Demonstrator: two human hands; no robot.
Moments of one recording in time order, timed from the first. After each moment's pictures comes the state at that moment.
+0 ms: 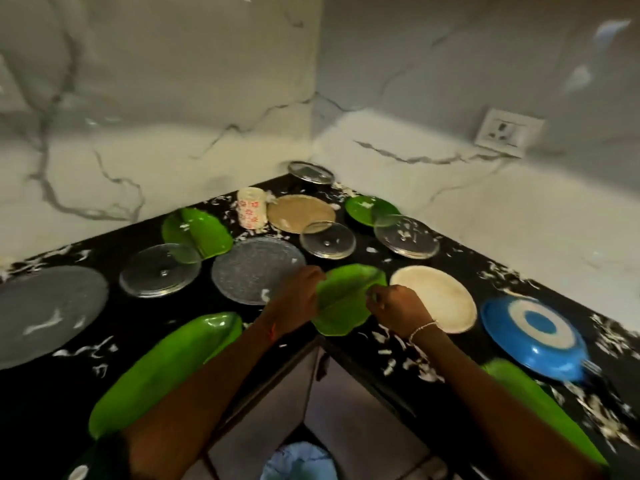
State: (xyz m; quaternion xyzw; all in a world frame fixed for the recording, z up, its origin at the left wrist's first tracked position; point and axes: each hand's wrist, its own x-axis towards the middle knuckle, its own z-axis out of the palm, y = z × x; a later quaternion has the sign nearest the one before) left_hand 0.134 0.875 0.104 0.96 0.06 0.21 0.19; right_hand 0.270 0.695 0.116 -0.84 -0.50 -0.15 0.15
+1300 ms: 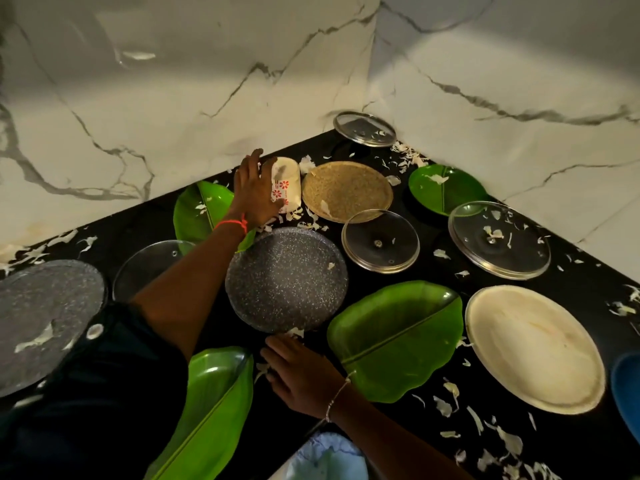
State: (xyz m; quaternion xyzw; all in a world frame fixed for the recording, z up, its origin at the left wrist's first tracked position) left_hand 0.238 1.120 0.114 0.93 0.33 0.18 0.08; right_hand 0.202 0.858 -0.005 -0.62 -0.75 0.07 0.24
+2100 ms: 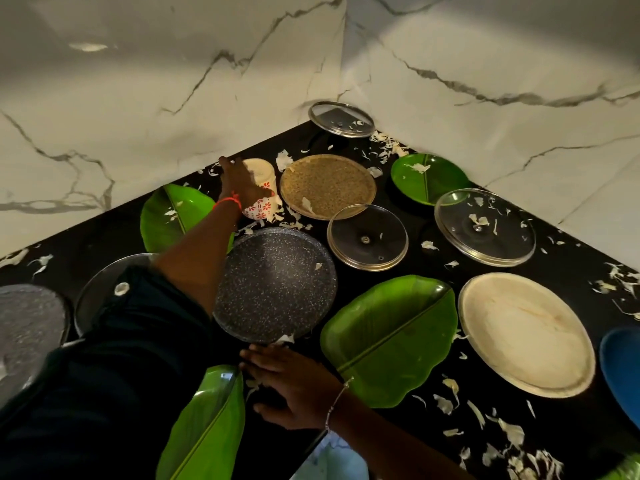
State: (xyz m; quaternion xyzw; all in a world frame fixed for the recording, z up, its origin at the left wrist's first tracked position) left_hand 0.284 1.158 0.100 0.84 0.43 0.15 0.29; right_hand 0.207 0.860 0.003 -0.61 -0.73 0.17 0.26
